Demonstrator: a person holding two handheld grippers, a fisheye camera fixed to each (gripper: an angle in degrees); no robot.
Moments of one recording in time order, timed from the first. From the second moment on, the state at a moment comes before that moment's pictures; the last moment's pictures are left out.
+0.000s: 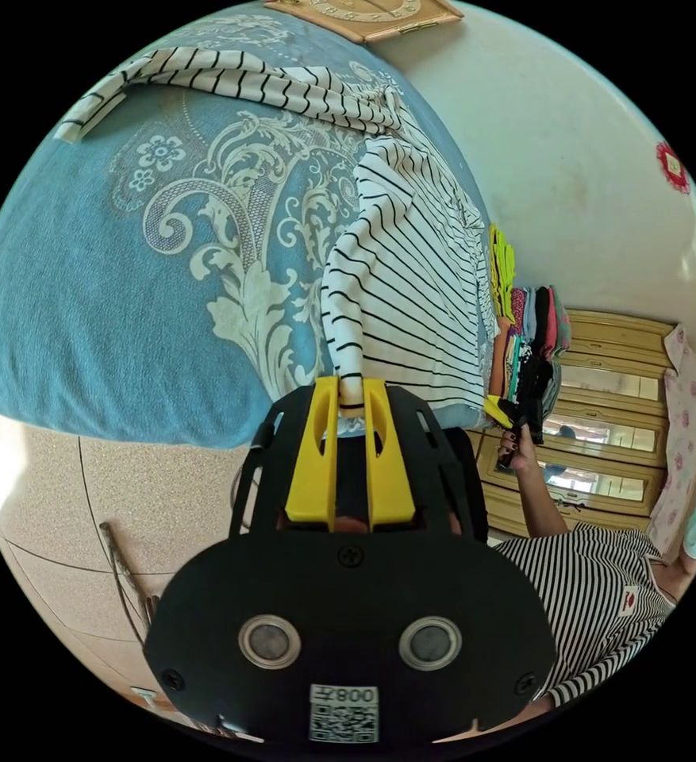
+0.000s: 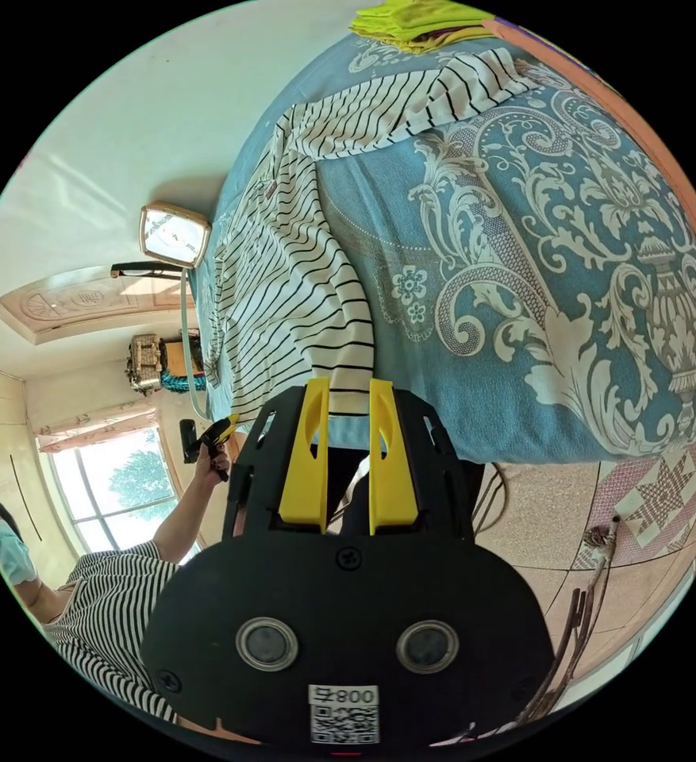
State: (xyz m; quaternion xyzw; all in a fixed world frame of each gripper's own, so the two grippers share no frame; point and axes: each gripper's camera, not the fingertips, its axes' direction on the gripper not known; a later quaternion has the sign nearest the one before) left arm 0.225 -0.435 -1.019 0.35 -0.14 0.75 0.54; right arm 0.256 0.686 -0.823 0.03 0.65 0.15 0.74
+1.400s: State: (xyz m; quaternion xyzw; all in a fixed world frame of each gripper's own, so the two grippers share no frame) left arm 0.282 -0.462 -0.967 0.36 -0.05 0.81 0.46; right arm 0.280 0.572 -0.785 -0.01 0.72 0.04 0.69
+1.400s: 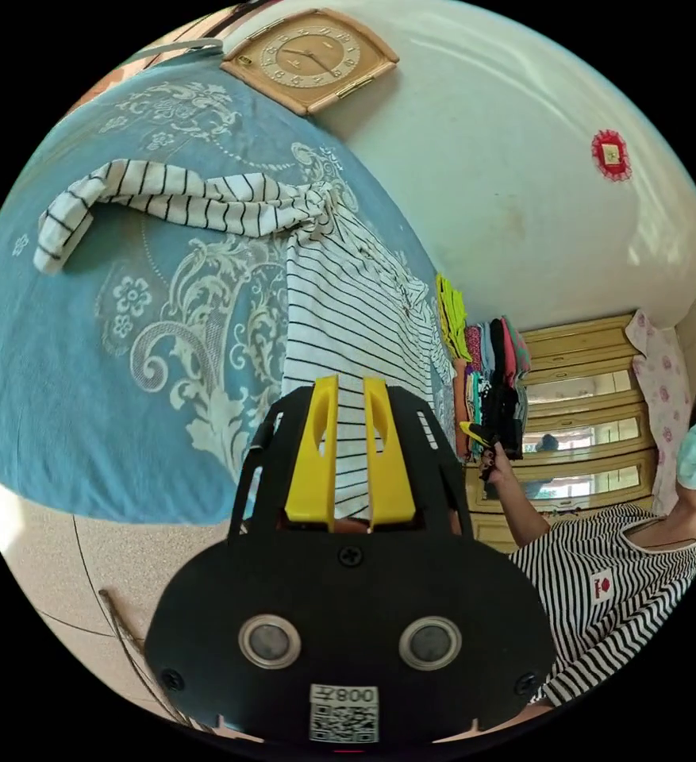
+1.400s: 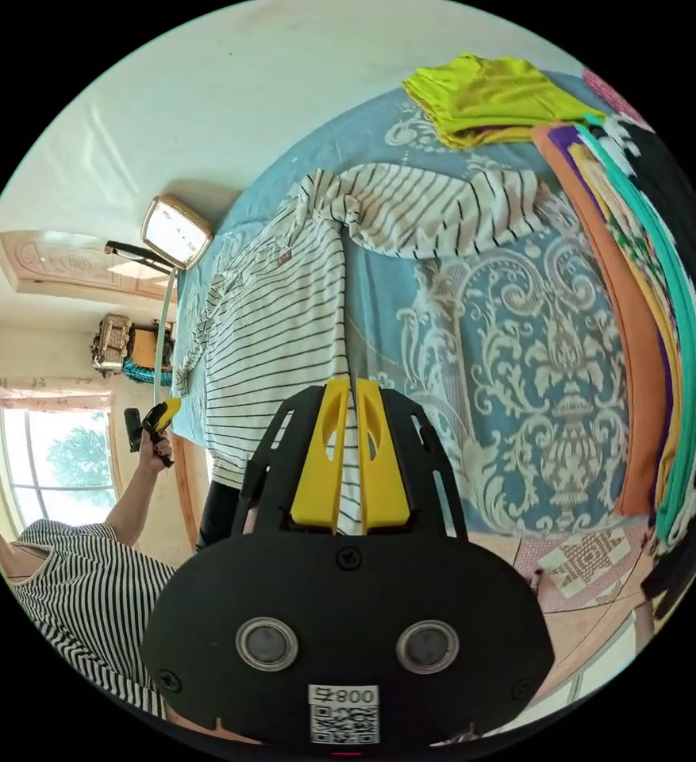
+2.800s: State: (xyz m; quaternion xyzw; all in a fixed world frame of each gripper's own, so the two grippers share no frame) left arm 0.839 -0.435 -0.925 0.29 0.04 0.86 0.42; right arm 0.442 0.043 -0.671 -0.06 0.64 -0.08 0.76
